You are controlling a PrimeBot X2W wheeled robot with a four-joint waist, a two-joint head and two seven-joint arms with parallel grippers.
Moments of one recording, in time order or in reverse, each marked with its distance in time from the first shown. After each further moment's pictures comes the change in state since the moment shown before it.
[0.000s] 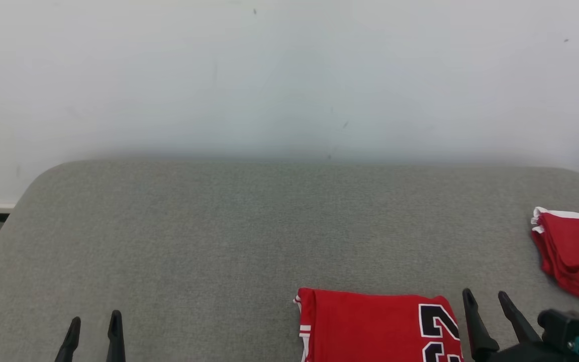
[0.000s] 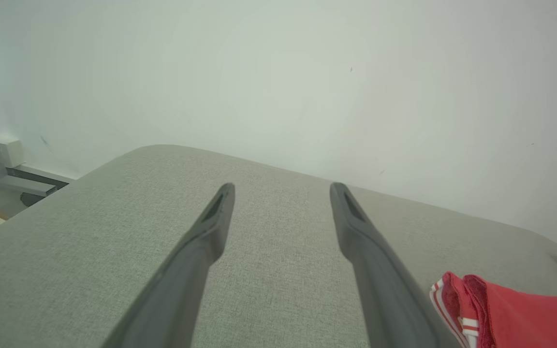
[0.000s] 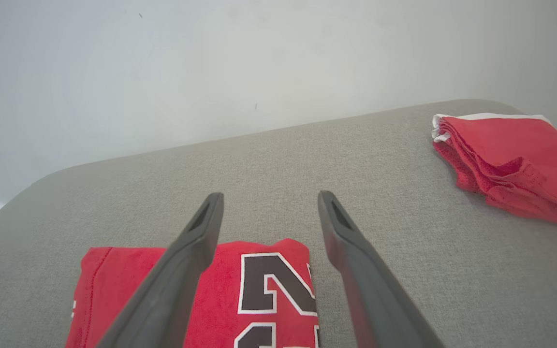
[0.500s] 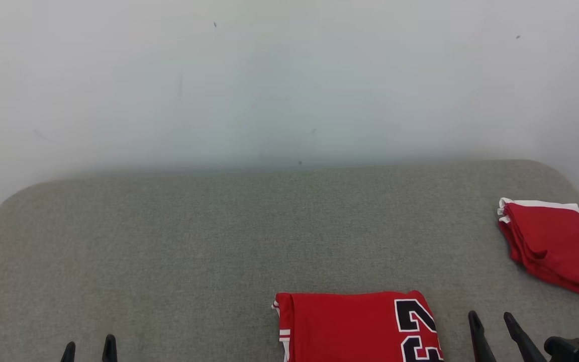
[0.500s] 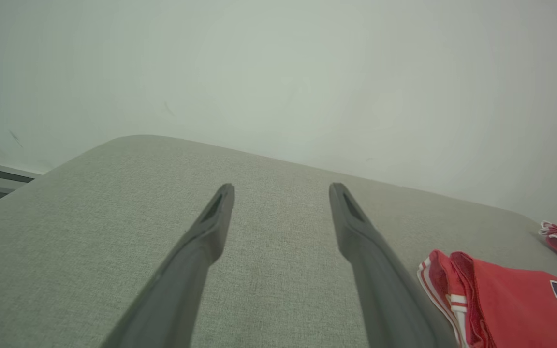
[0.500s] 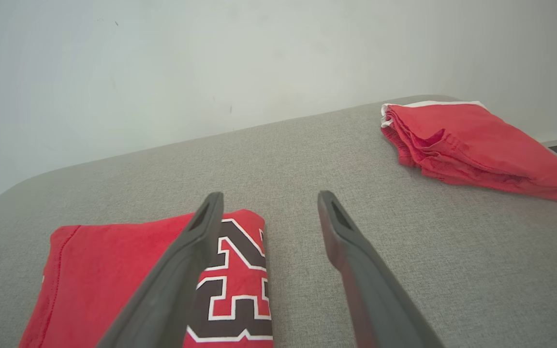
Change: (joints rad) left arm 0.066 -0.099 0.126 0.059 0.093 -0.123 -0.009; right arm 0.076 -0.083 0.063 0.051 0.063 0.000 -0.139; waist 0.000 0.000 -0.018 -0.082
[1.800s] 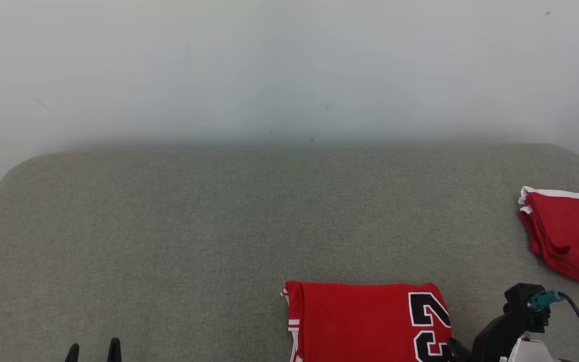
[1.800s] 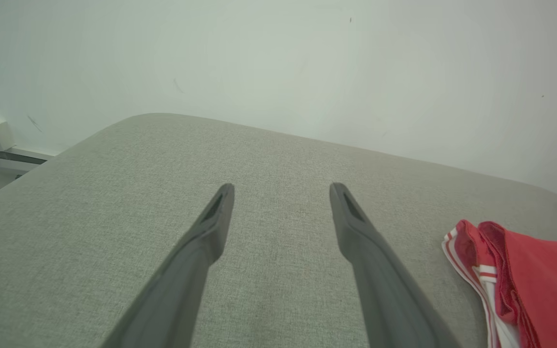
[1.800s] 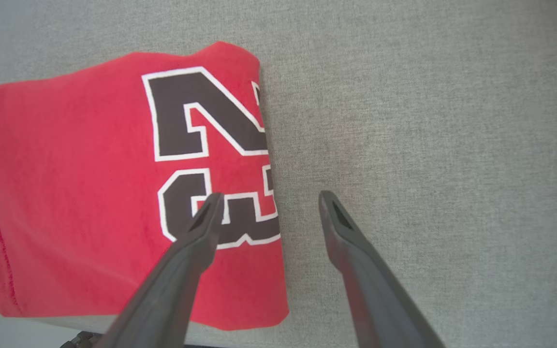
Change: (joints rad) left arm 0.009 -0.040 0.041 0.010 0.090 -0.044 0.010; right arm -0.172 0.081 -0.121 -0.018 -0.098 0.000 0.859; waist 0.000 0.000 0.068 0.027
